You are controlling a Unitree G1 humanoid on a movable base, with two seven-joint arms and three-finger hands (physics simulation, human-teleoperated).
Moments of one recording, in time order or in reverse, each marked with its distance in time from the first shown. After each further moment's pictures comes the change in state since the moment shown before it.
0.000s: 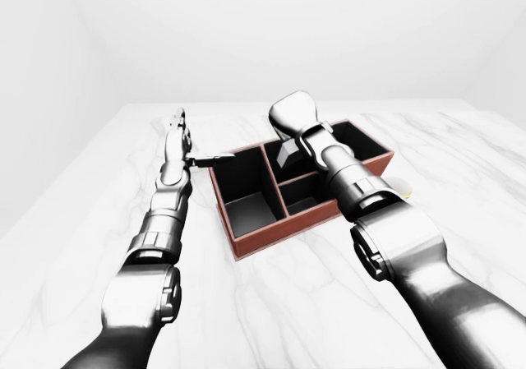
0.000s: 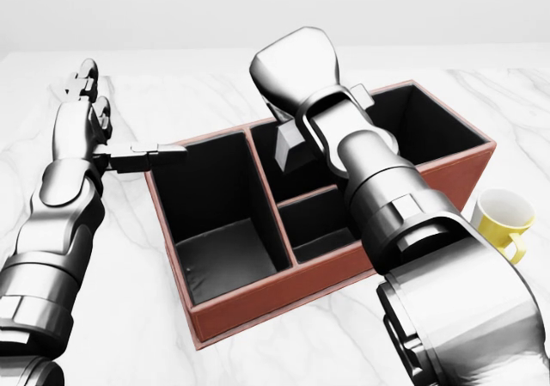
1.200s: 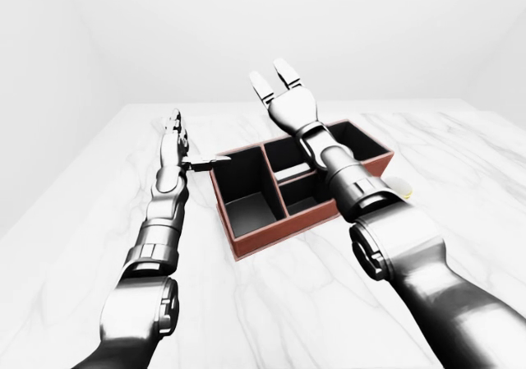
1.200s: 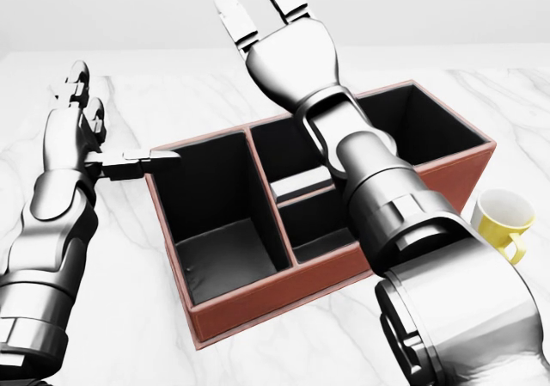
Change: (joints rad) left arm 0.090 0.001 0.006 -0.135 -0.031 0.000 -0.013; right arm 0.000 0.013 -0.057 0.014 -0.059 0.000 -0.148
